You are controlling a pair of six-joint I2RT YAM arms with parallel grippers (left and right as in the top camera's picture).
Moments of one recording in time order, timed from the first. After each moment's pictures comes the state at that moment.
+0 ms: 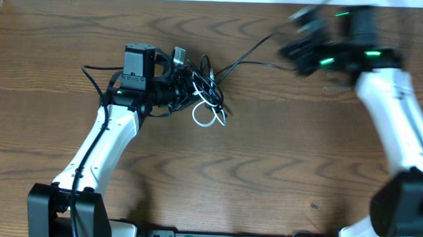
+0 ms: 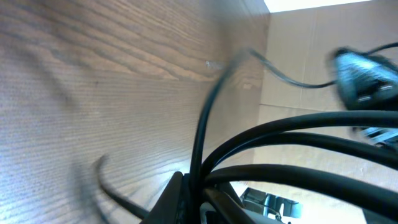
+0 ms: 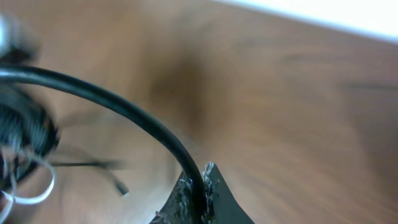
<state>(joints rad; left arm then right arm) -0.14 1.52 1.04 -0.34 0.89 -0.75 0.02 1.72 1.53 -0.60 -0.72 -0.14</state>
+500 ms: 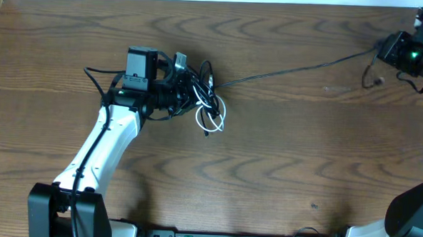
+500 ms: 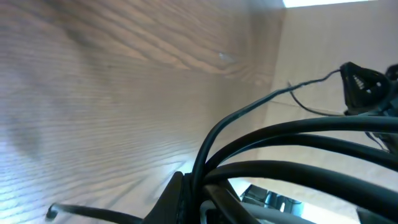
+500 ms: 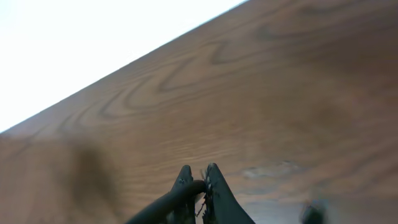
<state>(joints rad) -0.15 1.52 1.04 -0.41 0.86 -0.74 -0.31 1.70 1.55 -0.66 -0.44 0.26</state>
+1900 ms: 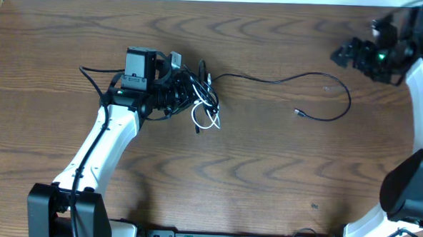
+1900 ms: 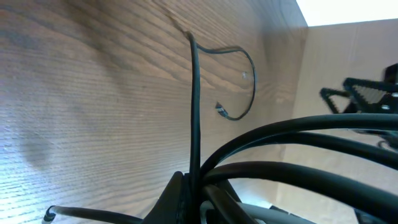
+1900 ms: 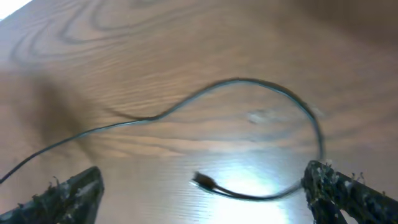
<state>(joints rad) -0.14 1.52 1.04 -0.42 0.75 -0.71 -0.17 1.85 1.68 -0.94 -0.42 0.12</state>
